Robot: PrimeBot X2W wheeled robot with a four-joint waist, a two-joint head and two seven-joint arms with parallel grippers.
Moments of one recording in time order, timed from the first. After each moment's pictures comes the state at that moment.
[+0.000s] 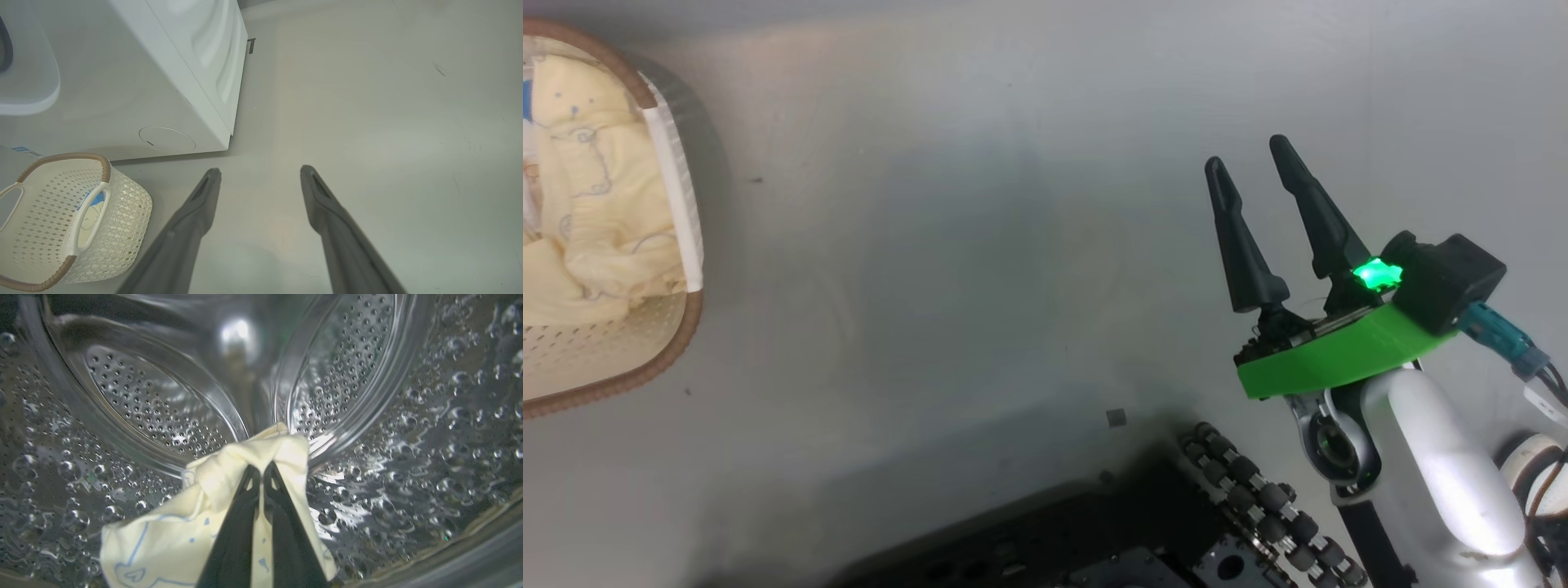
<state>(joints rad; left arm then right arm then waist) -1.92 0.85 -0.89 0.77 -0.83 -0.13 -0.07 -0.34 -0.05 0.27 0.04 0.36 0.13 -0.26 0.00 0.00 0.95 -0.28</state>
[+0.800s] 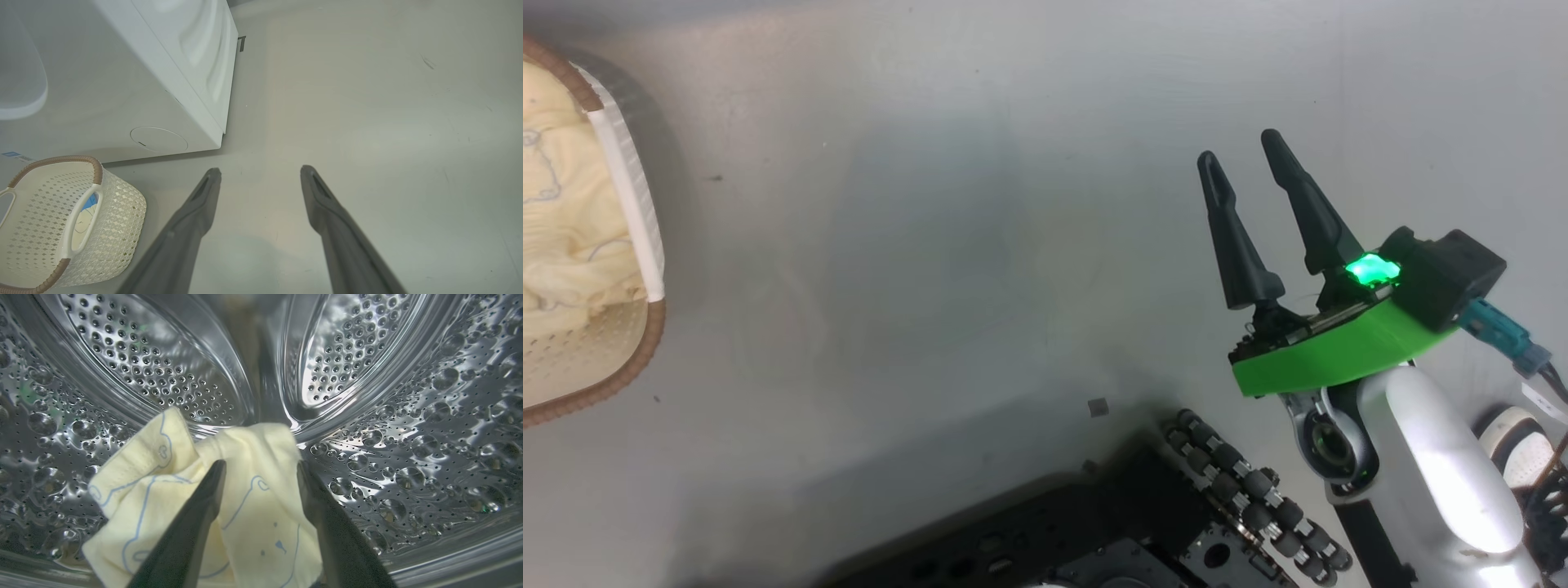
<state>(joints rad) -2.04 0.82 -1.06 0.96 -0.90 -0.13 -0.10 -0.35 -0.05 0.30 0.03 0.40 0.13 -0.26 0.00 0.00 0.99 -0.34</state>
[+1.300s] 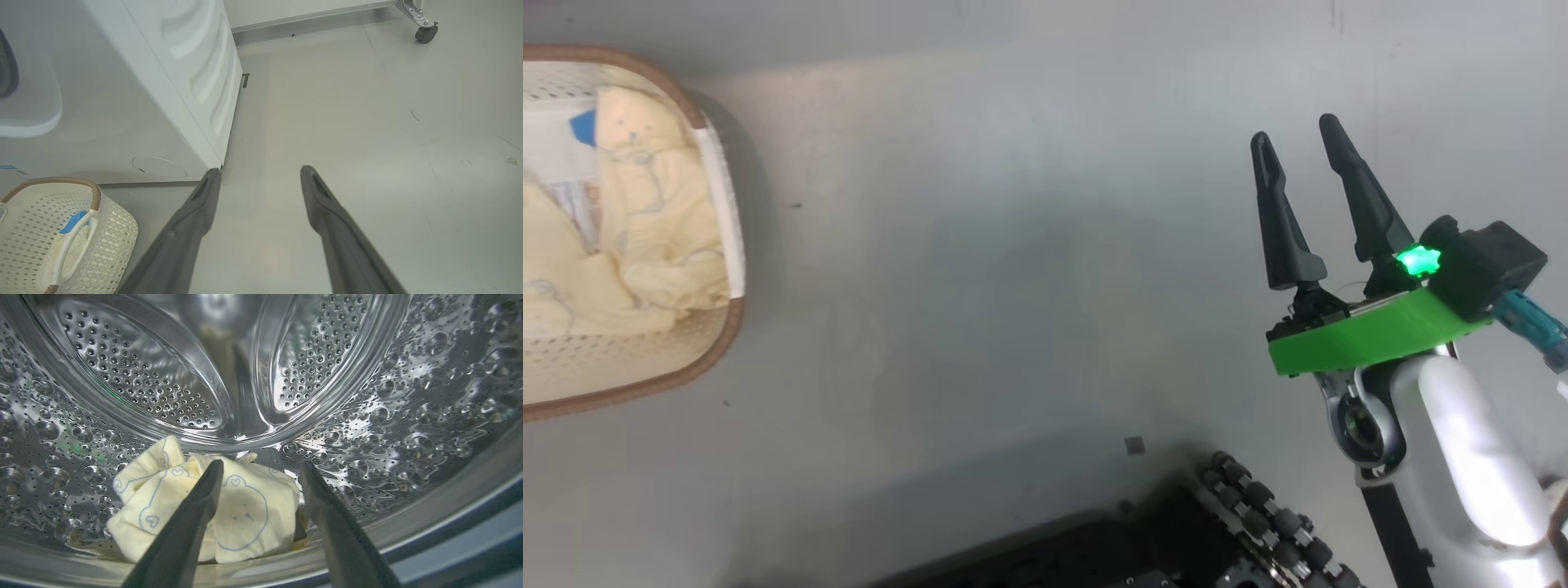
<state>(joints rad) -1.87 0.77 -1.16 0.93 -1.03 -0.13 -0.21 -0.36 -0.05 0.20 0.05 0.32 0.13 -0.26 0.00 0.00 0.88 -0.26</state>
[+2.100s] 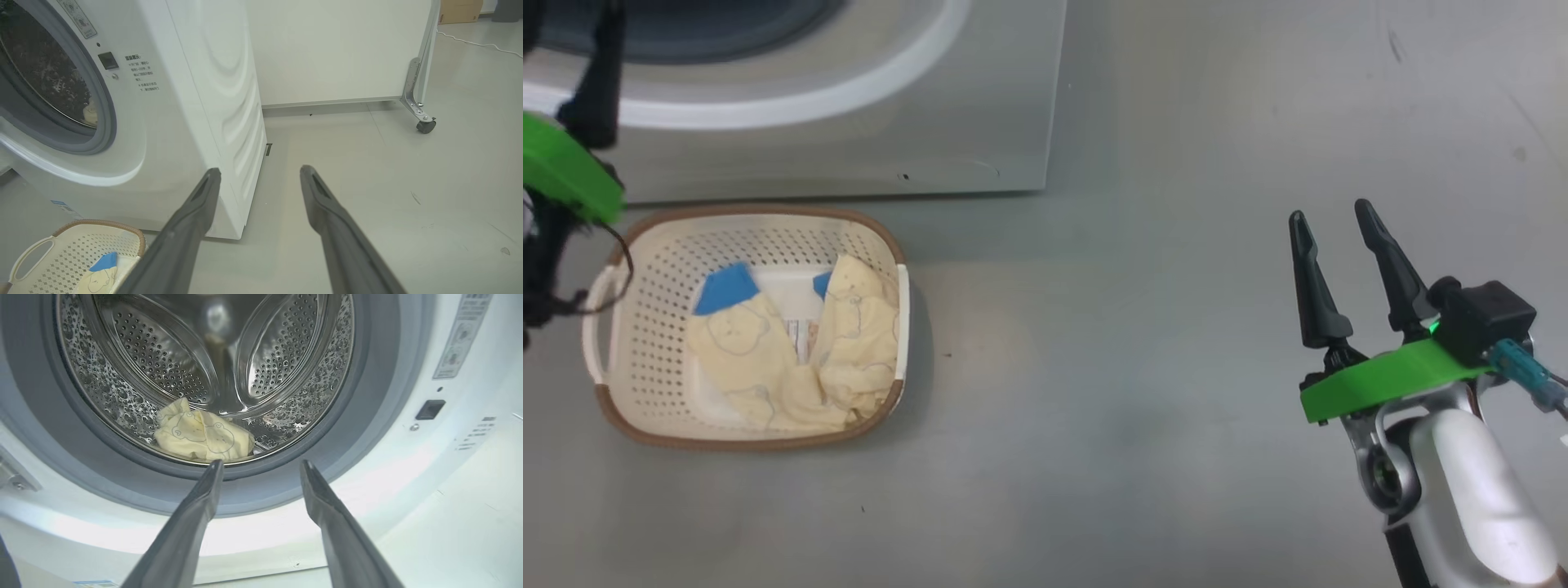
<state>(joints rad) -1.19 0.63 -0.98 0.75 -1.10 -0.13 -0.25 -0.27 -0.05 0.09 0.18 0.21 0.13 -0.26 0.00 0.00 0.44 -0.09</state>
